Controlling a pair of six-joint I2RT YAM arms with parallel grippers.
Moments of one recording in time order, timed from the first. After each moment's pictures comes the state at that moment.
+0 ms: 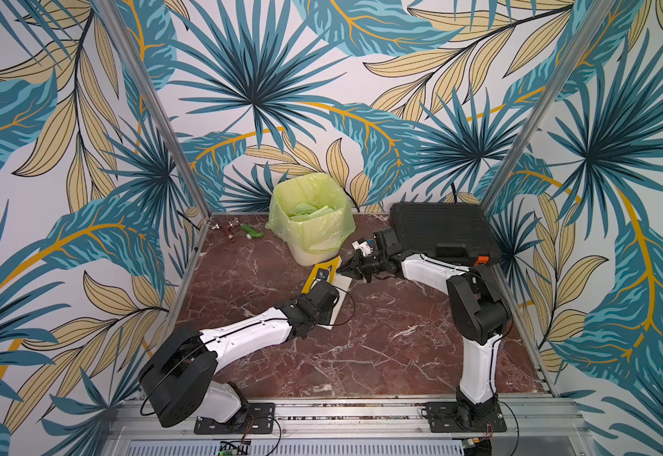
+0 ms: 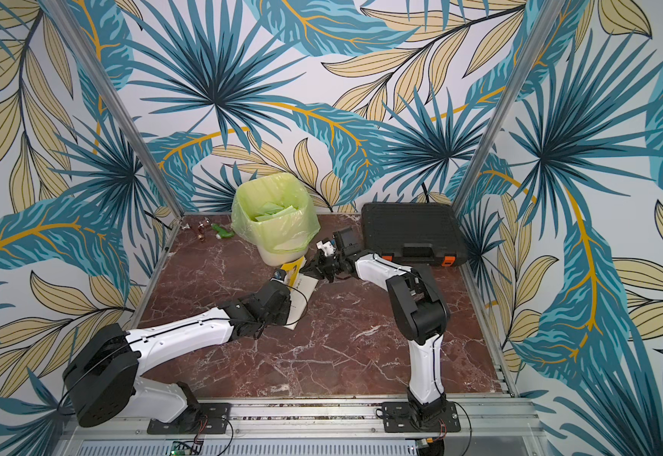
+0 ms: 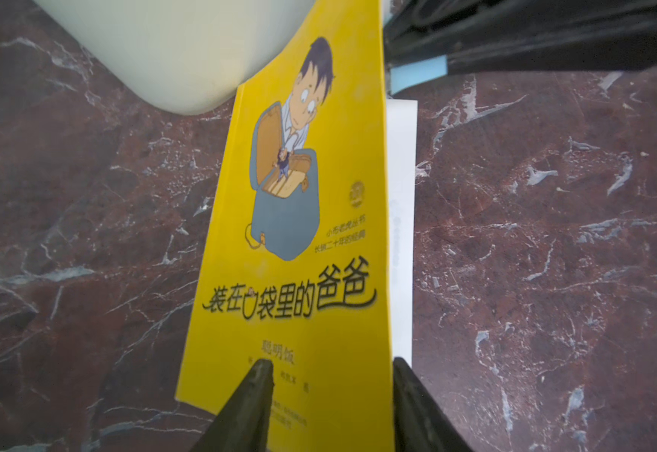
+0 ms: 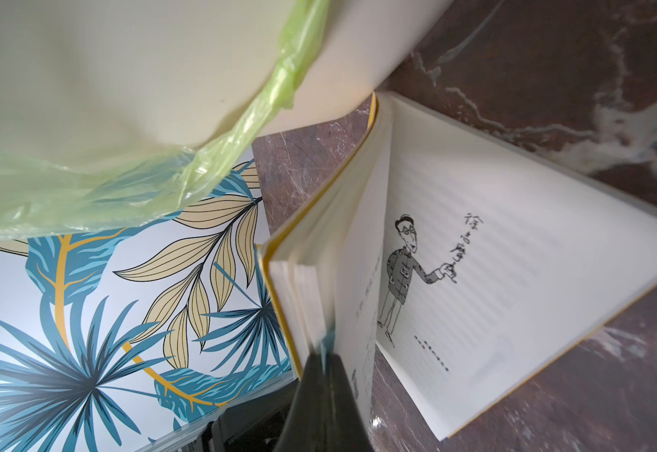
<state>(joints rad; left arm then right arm) -0.77 1.43 0.81 -0.30 -0.32 -0.45 0.42 2.02 1.37 -0.11 -0.83 0.98</state>
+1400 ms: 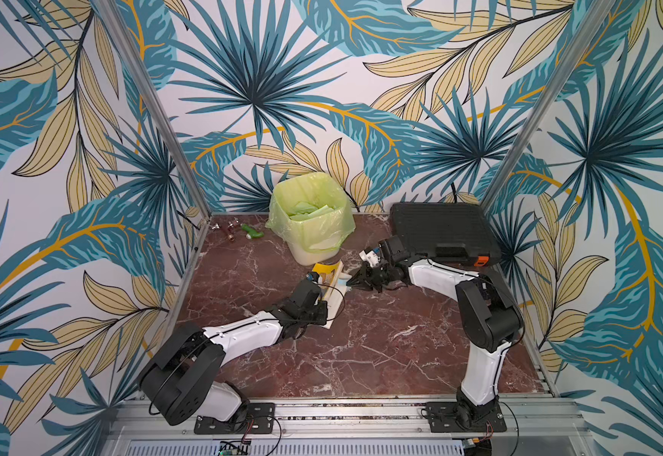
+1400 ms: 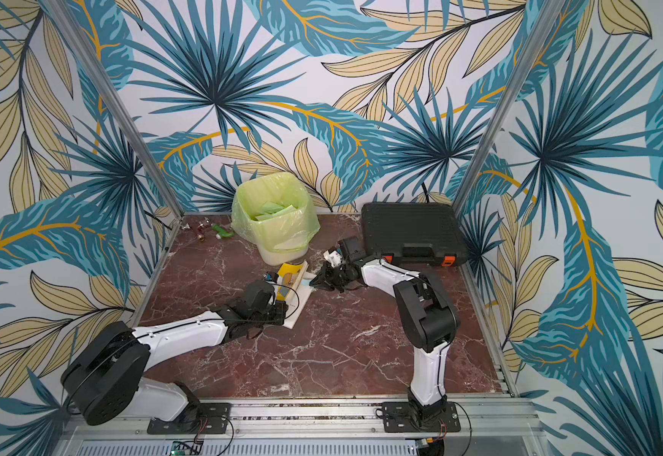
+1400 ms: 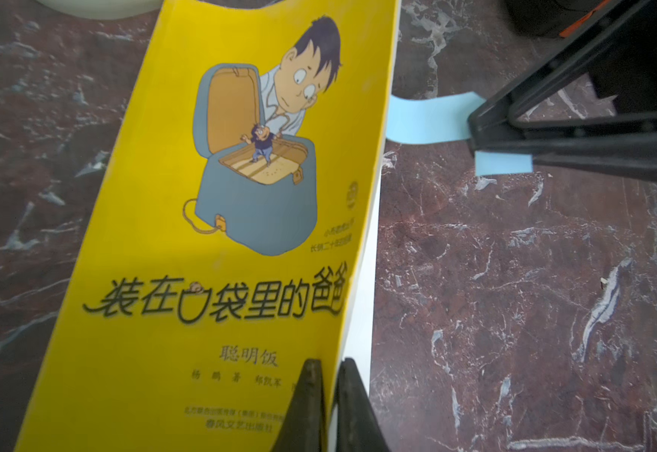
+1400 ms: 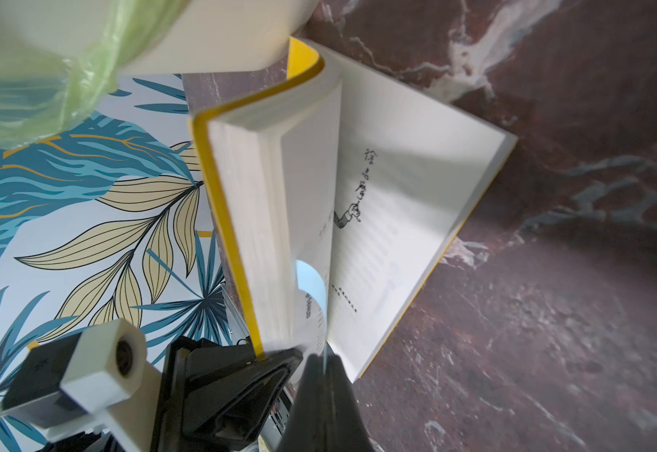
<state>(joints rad) -0.64 1.45 0.66 -0.02 0.00 -0.51 0.40 1.91 1.25 -0.25 -0.74 0.76</state>
